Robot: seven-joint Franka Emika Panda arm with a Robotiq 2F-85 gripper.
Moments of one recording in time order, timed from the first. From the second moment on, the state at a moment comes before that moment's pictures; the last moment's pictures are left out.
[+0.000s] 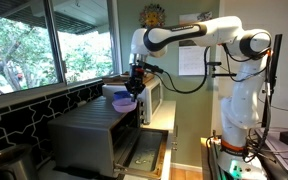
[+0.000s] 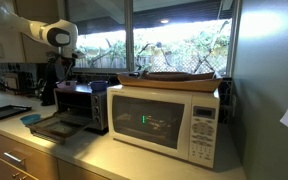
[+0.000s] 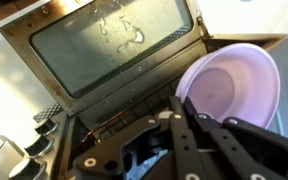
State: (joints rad) arm 0.12 -0.27 0.14 -2.00 0.30 1.88 0.55
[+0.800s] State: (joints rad) arm 0.14 -0.43 0.14 -2.29 0.42 1.86 0.37
